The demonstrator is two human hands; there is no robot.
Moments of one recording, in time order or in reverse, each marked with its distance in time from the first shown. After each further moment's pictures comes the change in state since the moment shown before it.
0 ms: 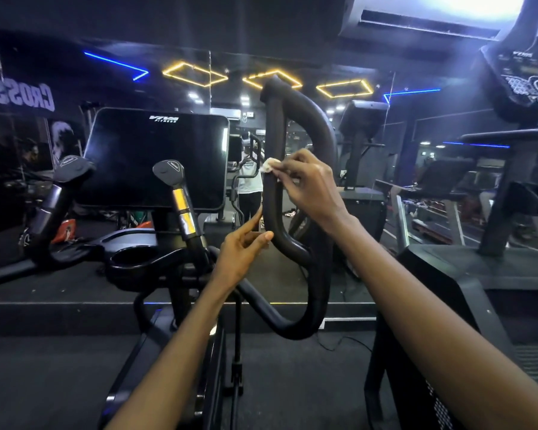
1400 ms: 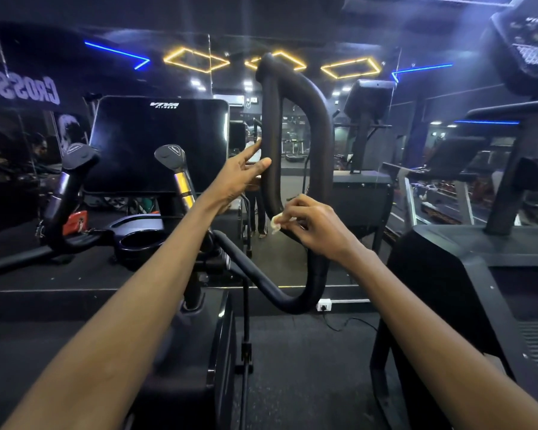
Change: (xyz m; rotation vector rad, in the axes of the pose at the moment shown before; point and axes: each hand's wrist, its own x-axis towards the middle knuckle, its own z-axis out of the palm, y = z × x) left_hand 0.077 0.061 -0.022 0.069 -0.166 -0.026; right_hand -0.098 -0.009 -0.015 0.143 -0.367 0.110
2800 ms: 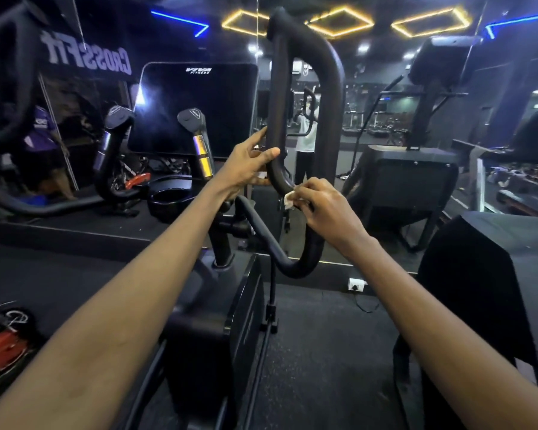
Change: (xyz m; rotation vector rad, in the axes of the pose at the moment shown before) left_hand -0.043 -0.003 0.042 0.000 0.174 -0.133; right_hand -0.036 0.019 -0.002 -0.061 0.023 -0.067
